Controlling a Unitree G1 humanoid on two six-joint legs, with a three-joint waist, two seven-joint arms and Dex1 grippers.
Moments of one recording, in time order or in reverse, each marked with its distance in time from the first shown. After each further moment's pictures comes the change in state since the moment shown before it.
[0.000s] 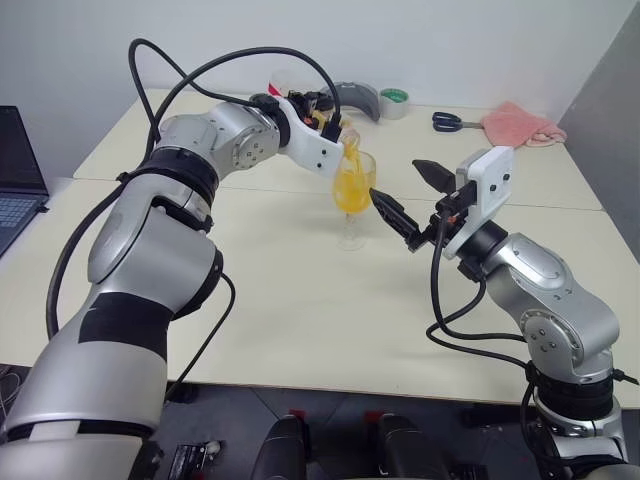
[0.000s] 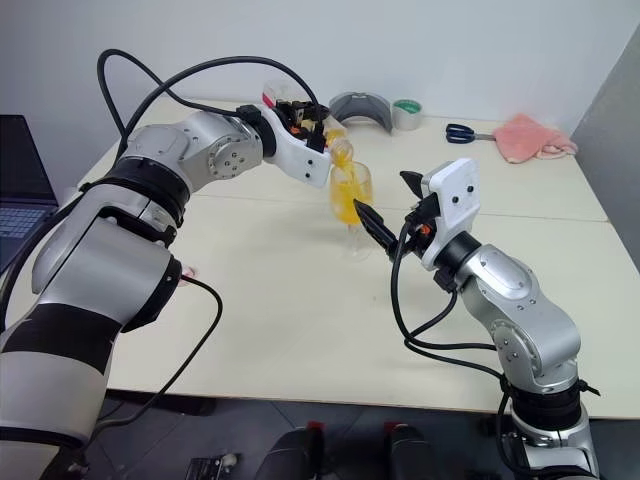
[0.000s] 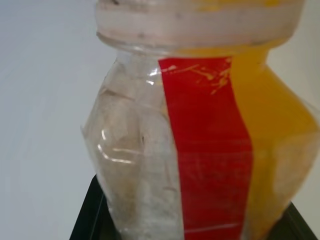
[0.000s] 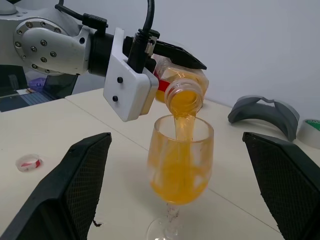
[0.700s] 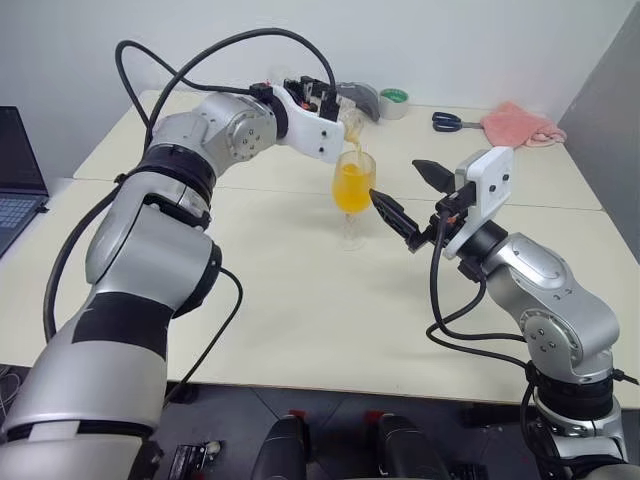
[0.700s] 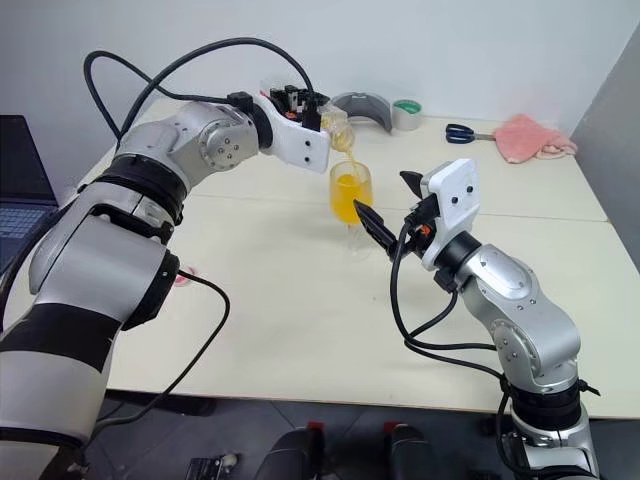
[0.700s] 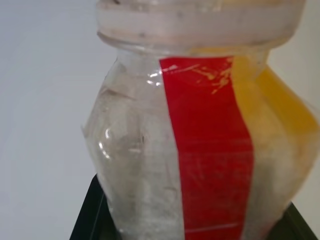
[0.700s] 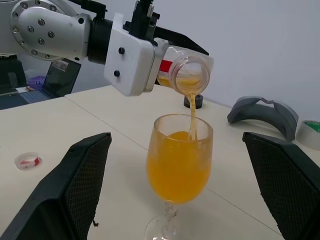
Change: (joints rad) left arm 0.011 0.000 0.130 0.003 -0.167 -0.013 -0.167; right arm 0.000 0.000 0.000 0.000 -0.017 0.000 0.020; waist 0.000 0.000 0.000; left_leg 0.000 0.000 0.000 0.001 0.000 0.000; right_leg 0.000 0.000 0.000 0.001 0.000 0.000
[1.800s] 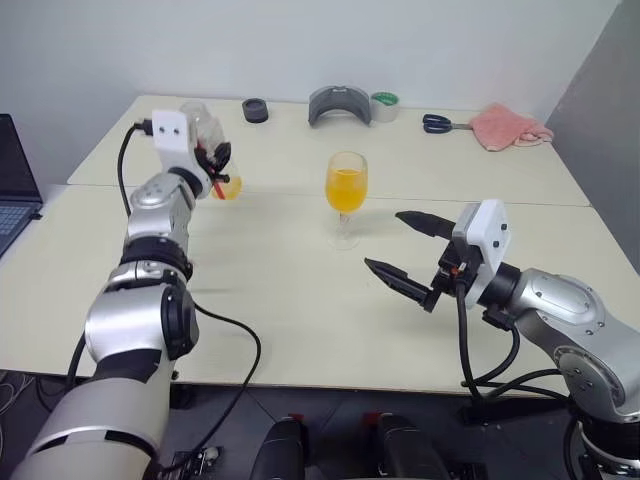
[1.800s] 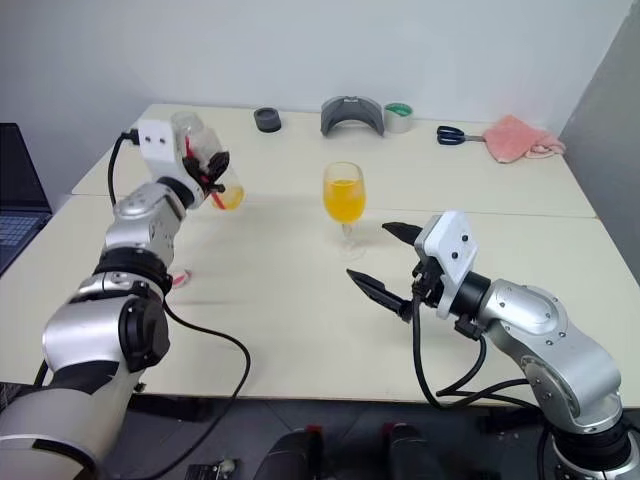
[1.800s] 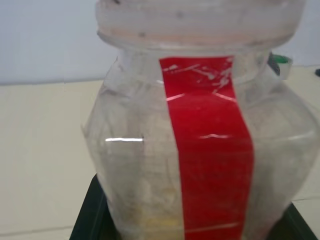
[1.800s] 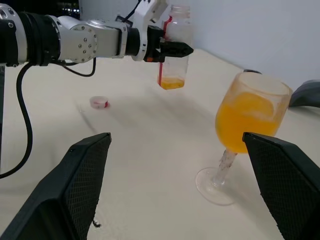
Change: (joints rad) left arm 0.487 0.031 0.813 -0.169 -0.845 0.588 -0.196; right arm 0.181 -0.197 0.000 -0.158 0.109 0.007 0.223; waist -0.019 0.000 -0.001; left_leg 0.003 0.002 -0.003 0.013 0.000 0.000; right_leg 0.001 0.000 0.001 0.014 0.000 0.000
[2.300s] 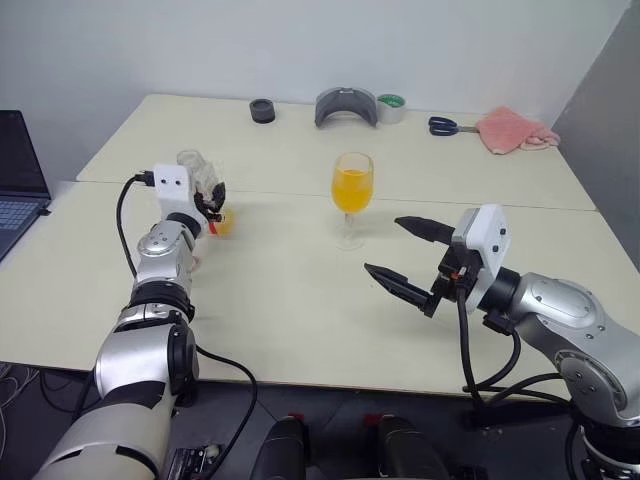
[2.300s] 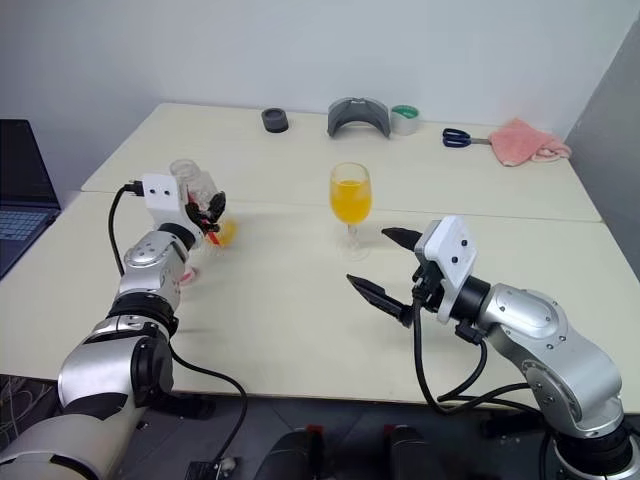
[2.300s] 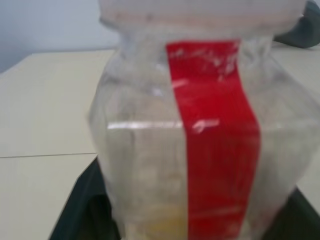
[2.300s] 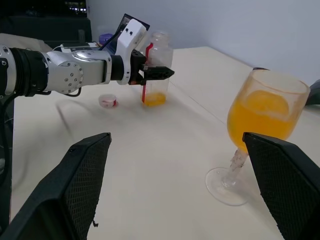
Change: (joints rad) left arm 0.147 -0.034 0.000 -0.005 -0.010 -0.116 0.047; right arm 0.003 -0.001 0.000 0.000 0.004 0.012 -0.009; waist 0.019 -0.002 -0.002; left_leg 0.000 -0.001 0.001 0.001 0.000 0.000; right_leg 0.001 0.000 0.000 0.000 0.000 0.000
